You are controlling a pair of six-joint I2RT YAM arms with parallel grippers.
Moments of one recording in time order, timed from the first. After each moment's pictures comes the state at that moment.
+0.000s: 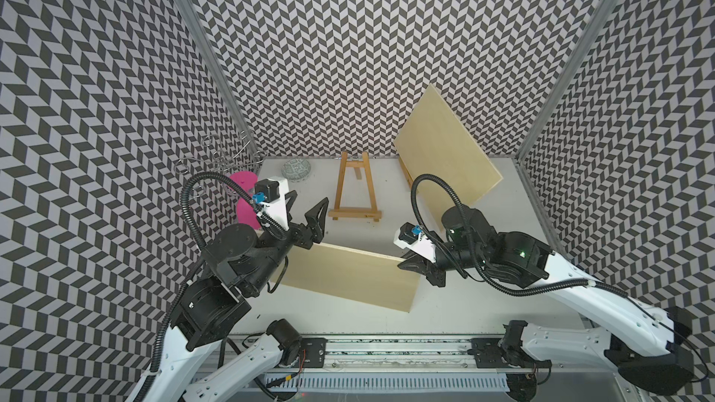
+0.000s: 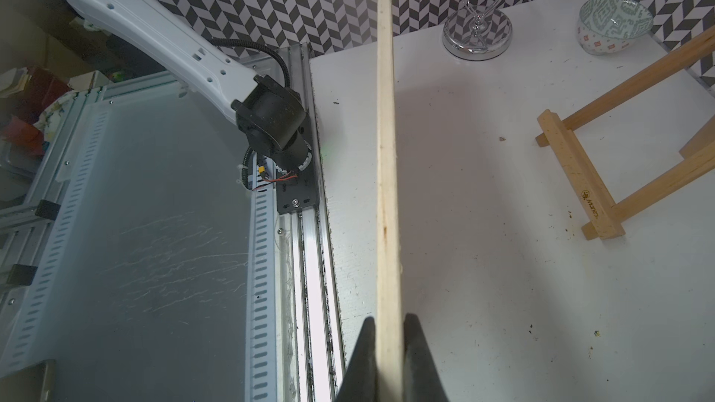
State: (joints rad) left arm -0.68 0.67 1.19 -0.59 -0.33 -0.20; right arm 1.00 1.15 1.24 -0.78 -0.34 -0.19
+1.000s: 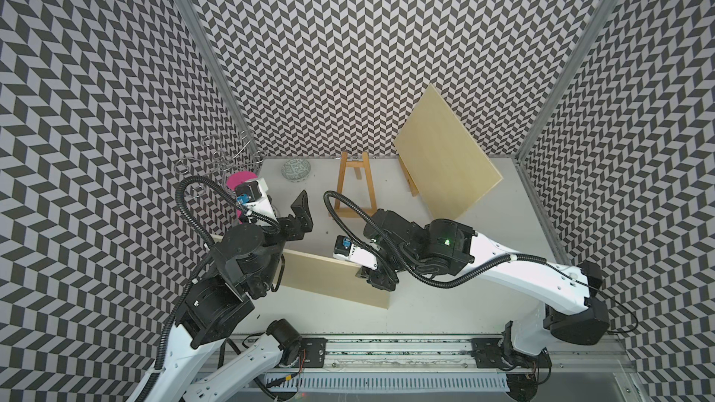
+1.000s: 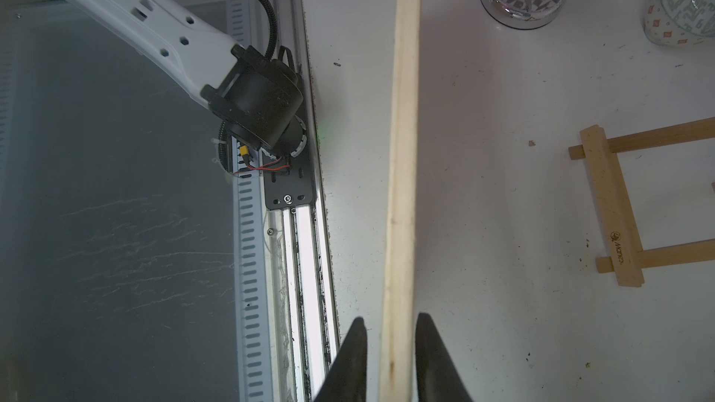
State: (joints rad) left arm -0.68 0.67 1.16 -0.61 -0.64 -0.30; right arm 1.23 1.62 1.77 -1.02 -0.11 -0.18
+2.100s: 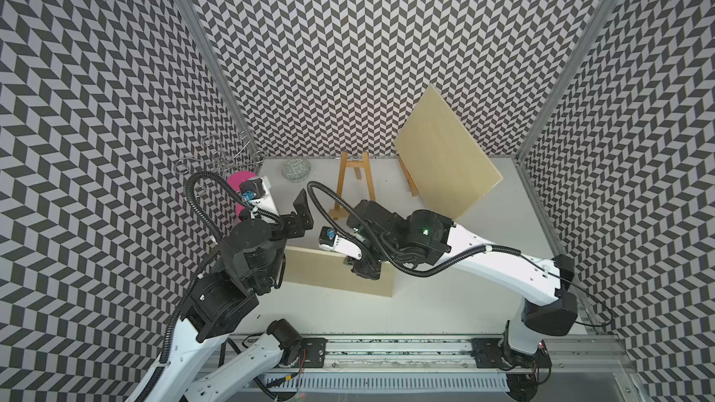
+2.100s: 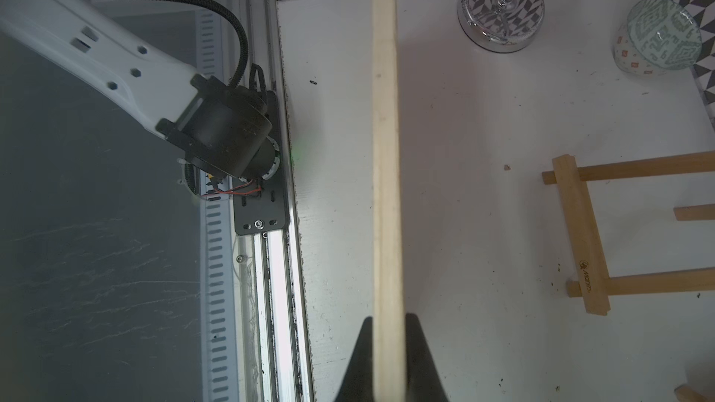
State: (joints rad) left arm -0.67 0.69 1.16 -0.61 -0.67 -0.26; right arm 1.17 1.72 1.89 -1.05 -0.07 -0.22
